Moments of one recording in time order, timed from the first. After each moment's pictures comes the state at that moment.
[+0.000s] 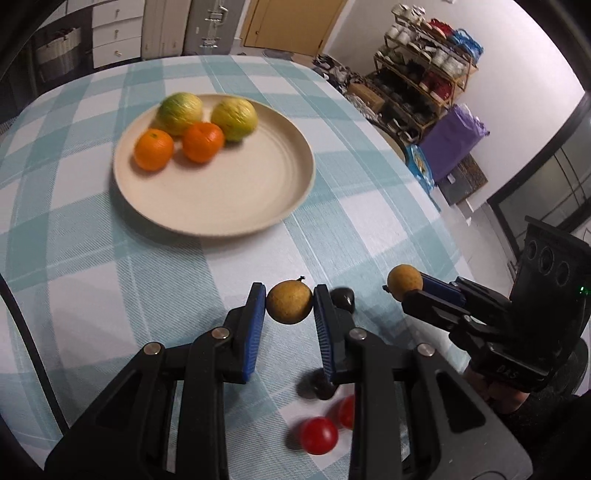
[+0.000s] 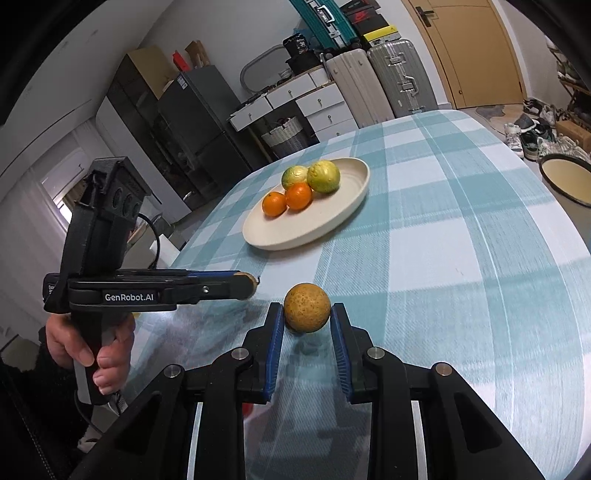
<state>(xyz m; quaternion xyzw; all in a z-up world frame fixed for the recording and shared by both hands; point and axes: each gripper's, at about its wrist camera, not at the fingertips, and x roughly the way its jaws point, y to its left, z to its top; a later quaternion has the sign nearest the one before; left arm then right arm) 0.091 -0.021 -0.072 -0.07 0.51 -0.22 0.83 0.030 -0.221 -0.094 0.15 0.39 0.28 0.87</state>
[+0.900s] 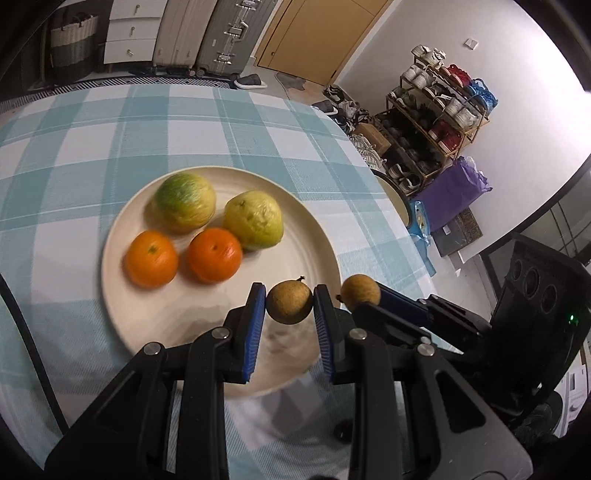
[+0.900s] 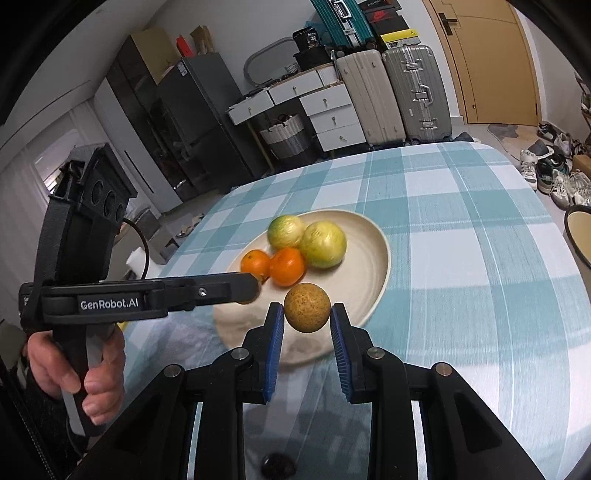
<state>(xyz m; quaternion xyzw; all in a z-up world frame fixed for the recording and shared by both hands) 0.211 -0.019 -0.065 -0.14 0.49 -0.21 0.83 0.159 -0.180 -0.069 0.10 0.39 0.27 0.87</state>
